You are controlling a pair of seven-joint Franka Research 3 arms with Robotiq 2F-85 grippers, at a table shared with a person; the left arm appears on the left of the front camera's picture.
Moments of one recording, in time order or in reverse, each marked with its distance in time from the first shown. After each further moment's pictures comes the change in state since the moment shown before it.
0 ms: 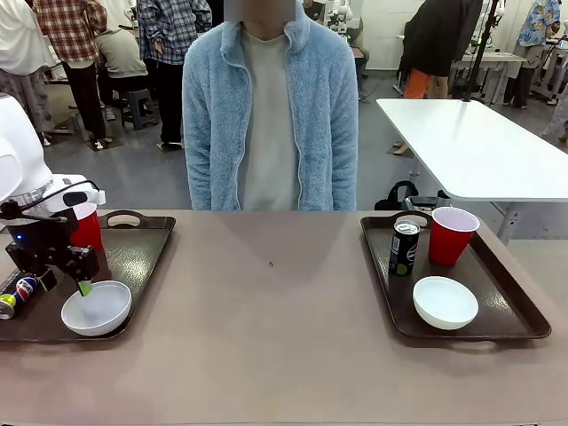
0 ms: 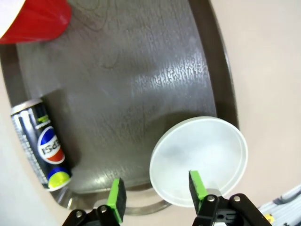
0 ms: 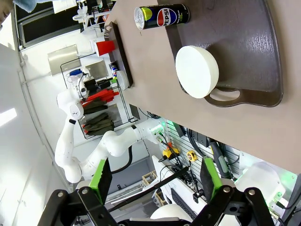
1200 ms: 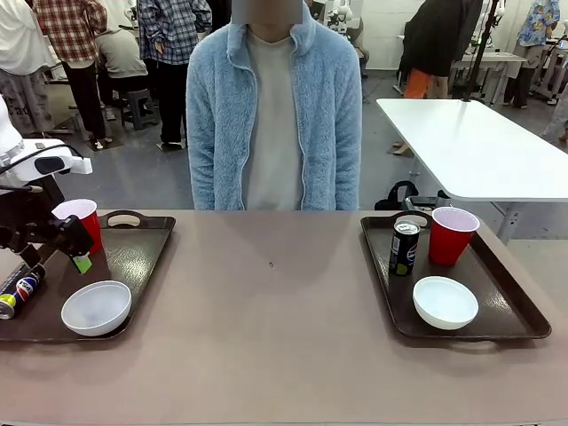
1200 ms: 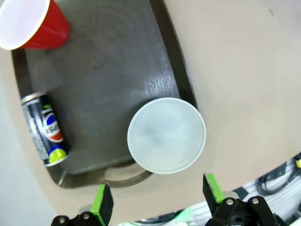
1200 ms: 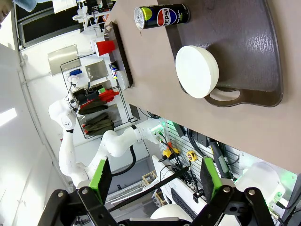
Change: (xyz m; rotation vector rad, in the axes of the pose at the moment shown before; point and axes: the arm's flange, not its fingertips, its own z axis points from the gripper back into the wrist) left arm -0.028 -0.014 0.066 -0.060 -0.069 -0.021; right arm 0.000 0.000 0.000 0.000 0.000 0.000
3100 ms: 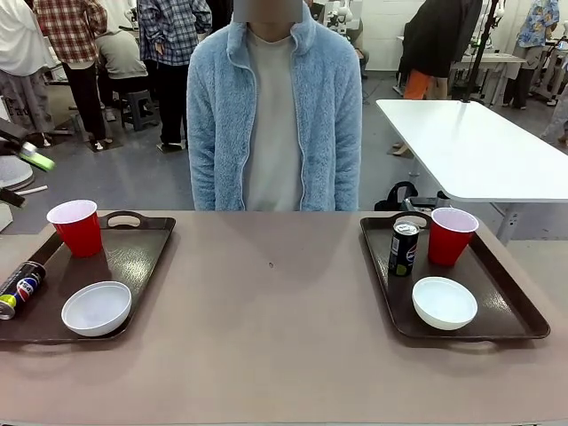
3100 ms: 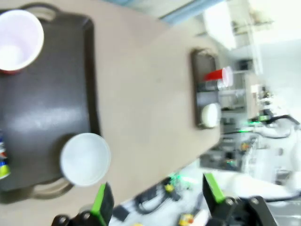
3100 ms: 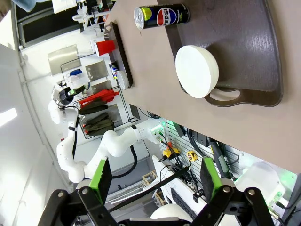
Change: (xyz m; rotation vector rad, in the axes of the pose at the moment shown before) left arm 0.005 0.133 0.083 -0.798 -0.176 0.296; right arm 0.000 0.000 0.000 0.001 0.000 -0.001
